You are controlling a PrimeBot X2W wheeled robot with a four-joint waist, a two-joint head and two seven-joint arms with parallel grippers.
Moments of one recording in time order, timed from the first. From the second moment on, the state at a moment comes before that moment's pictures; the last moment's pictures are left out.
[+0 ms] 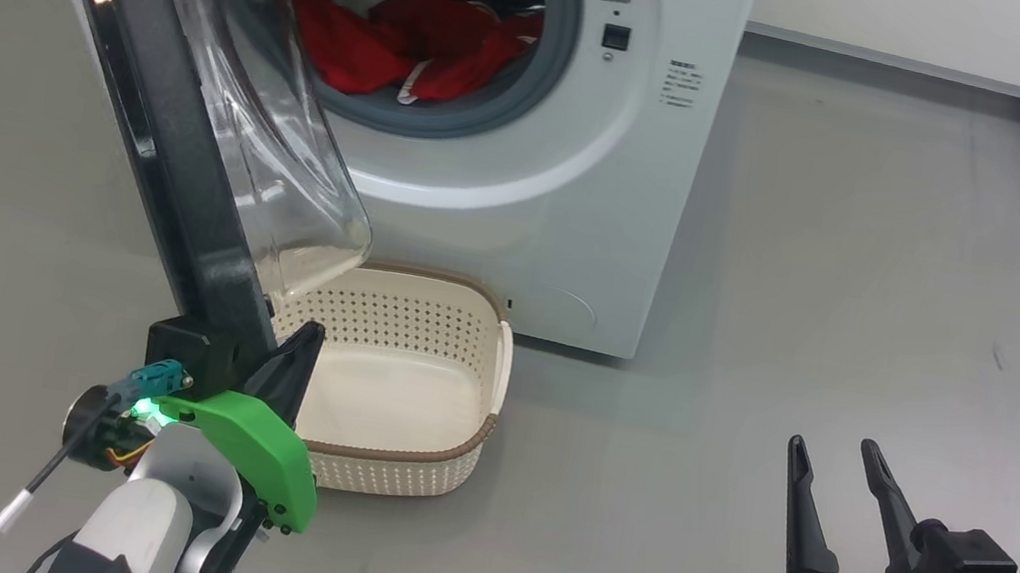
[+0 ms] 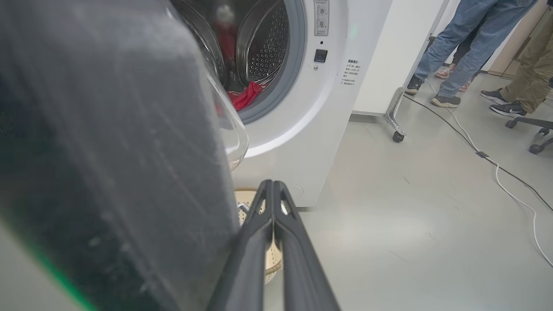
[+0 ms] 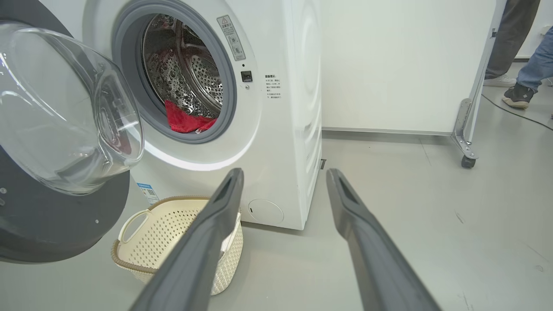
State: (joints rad) left arm -0.27 0.03 -0.27 0.35 -0.41 -0.05 0.06; right arm 0.00 -0.08 0.16 0.23 0.31 0.07 -0.25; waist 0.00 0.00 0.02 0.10
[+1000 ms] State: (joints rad) left arm -0.27 0.06 -0.18 0.39 -0.45 -0.02 0.00; right arm 0.01 -0.07 0.20 0.27 0.29 0.09 -0.25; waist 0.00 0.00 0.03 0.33
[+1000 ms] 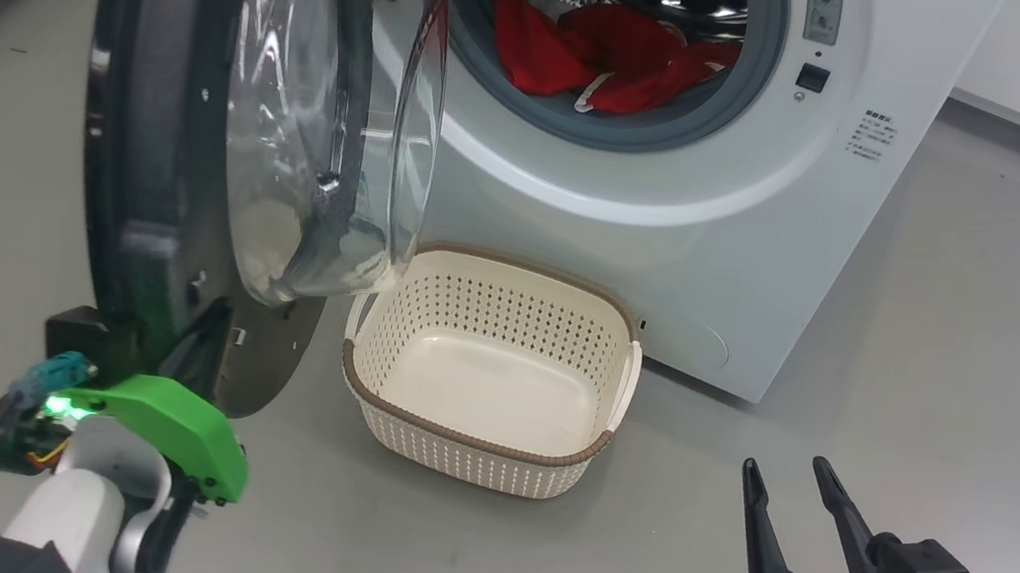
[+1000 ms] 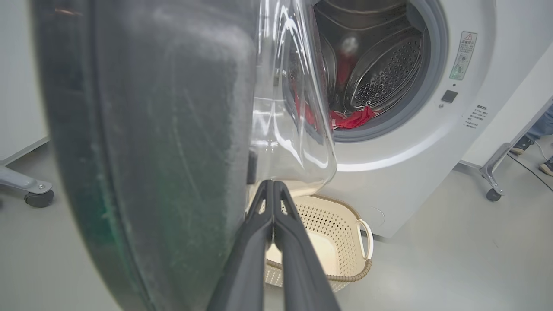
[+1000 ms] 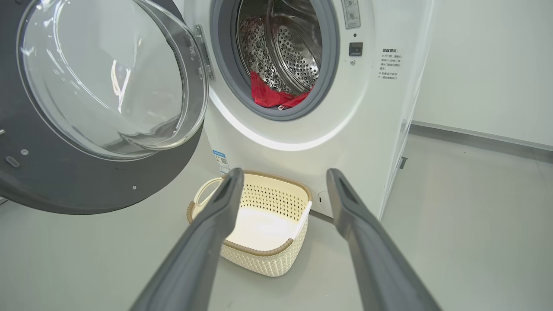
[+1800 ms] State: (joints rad) left arm -0.31 0.18 0.04 0.37 -0.54 0.04 -0.05; right arm -0.07 -0.10 0.24 0.26 0.24 0.10 -0.25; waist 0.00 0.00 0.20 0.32
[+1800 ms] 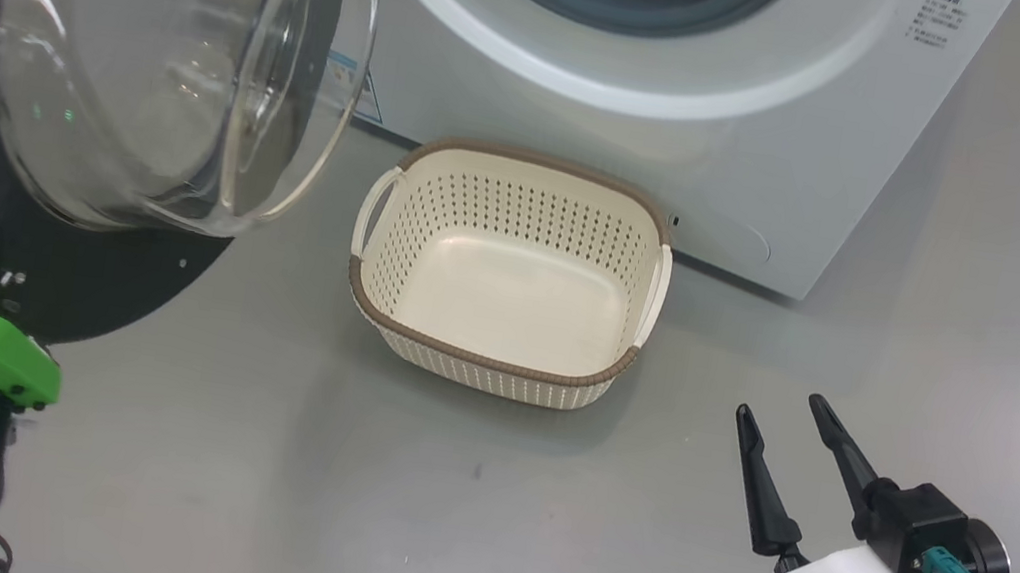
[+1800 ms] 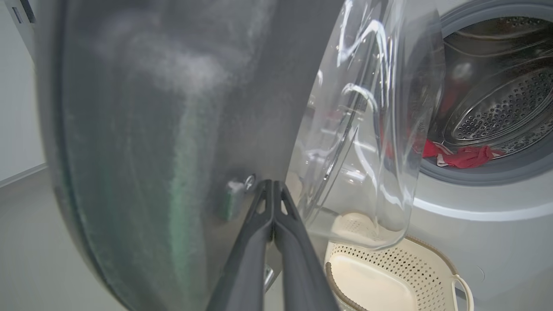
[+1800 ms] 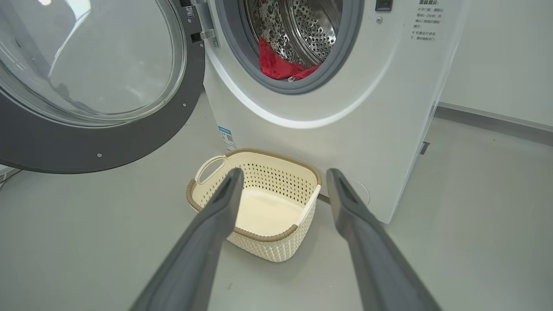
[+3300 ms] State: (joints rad) left arm -0.51 0.31 0.23 0.61 -0.65 0.02 -0.13; right arm -0.18 -0.19 0.21 0.23 0.21 0.10 -0.22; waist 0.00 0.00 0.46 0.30
